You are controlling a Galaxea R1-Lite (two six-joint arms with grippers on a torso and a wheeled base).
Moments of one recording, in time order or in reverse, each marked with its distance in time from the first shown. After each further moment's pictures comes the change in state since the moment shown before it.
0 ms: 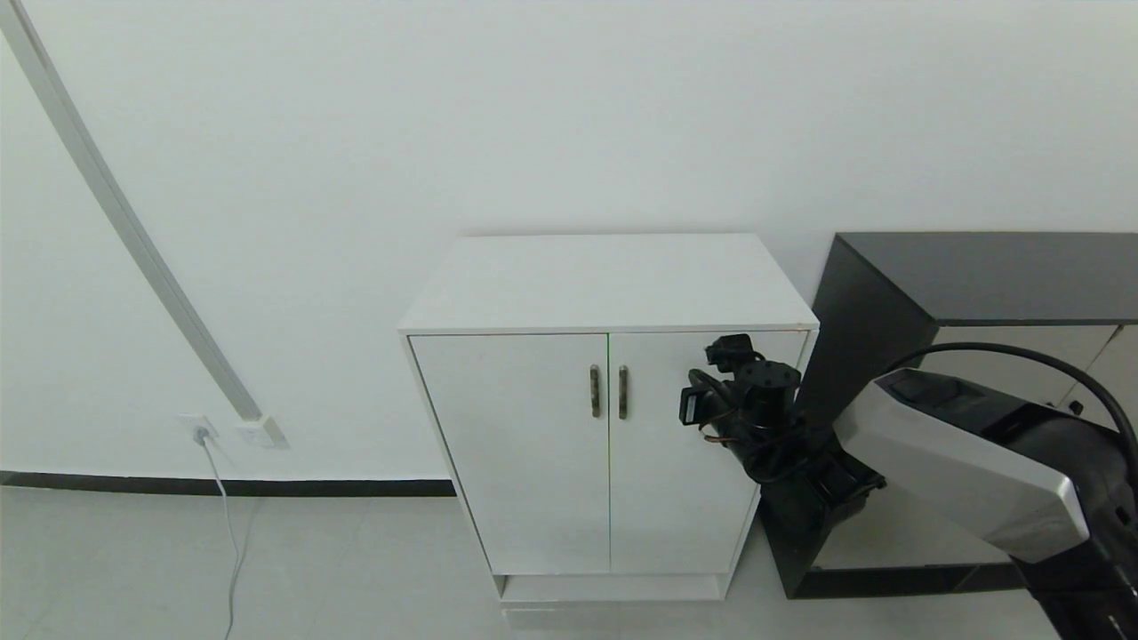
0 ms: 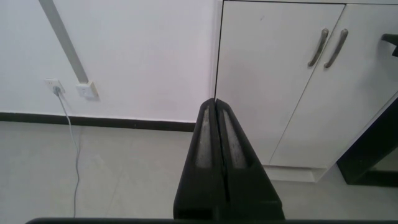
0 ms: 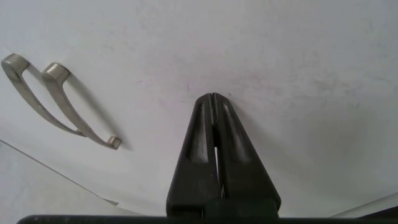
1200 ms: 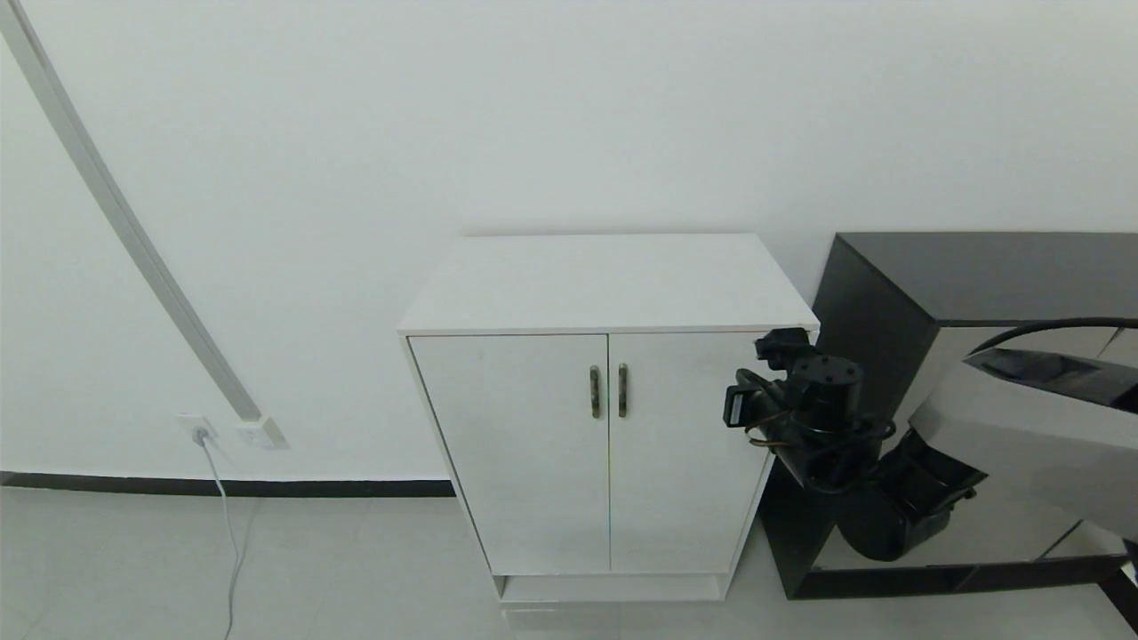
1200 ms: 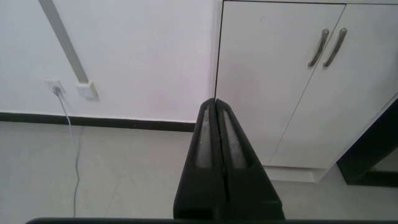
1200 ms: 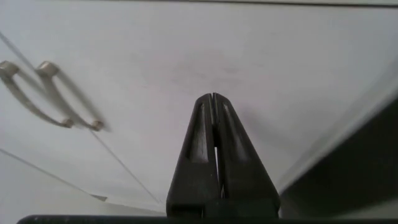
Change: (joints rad) left arm 0.000 0.000 0.000 0.000 0.000 0.000; right arm -0.022 -0.233 0.337 -0.069 -0.105 0.000
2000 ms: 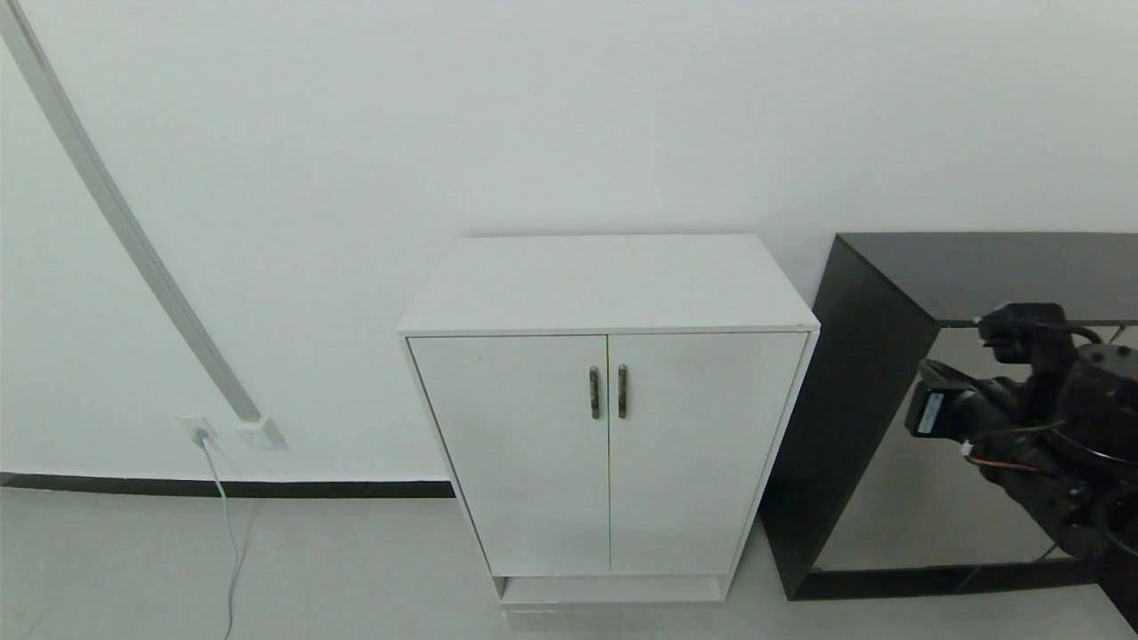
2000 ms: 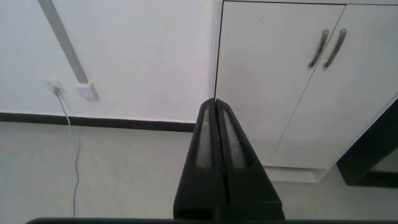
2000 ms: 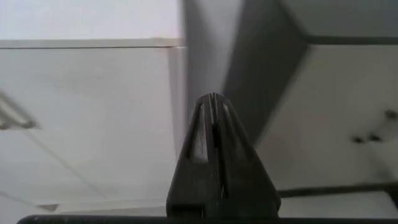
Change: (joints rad) left arm 0.000 0.000 0.000 0.000 0.001 -0.001; right arm -0.180 -0.585 0.545 0.001 -0.051 -0.093
